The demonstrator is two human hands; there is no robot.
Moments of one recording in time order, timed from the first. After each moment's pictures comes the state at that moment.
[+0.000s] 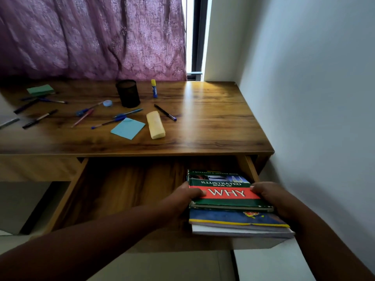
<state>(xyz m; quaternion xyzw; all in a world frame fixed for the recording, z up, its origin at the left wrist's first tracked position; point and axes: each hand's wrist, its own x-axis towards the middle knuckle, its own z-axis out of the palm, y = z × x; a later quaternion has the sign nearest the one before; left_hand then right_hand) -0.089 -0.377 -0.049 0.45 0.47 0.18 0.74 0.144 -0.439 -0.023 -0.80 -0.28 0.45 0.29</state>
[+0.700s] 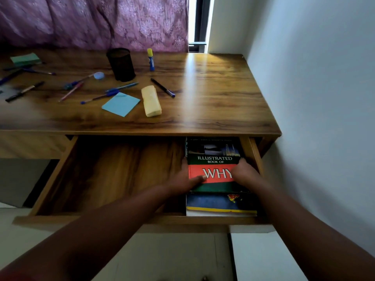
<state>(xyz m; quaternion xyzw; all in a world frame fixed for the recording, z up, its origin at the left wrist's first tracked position) -0.069 -0.337 -0.131 0.64 0.48 0.12 0.58 0.128 -0.371 -0.098 -0.85 -0.35 0.37 0.14</state>
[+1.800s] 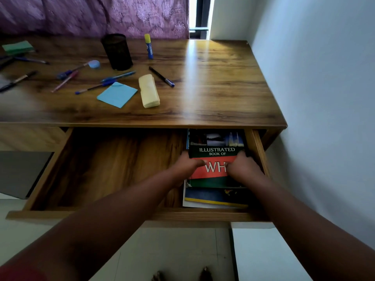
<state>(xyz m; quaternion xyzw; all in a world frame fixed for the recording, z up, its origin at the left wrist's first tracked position) -0.042 -0.318 -0.133 0.48 0.55 0.17 0.66 0.123 -0.368 -0.106 -0.86 -0.41 0.29 0.06</state>
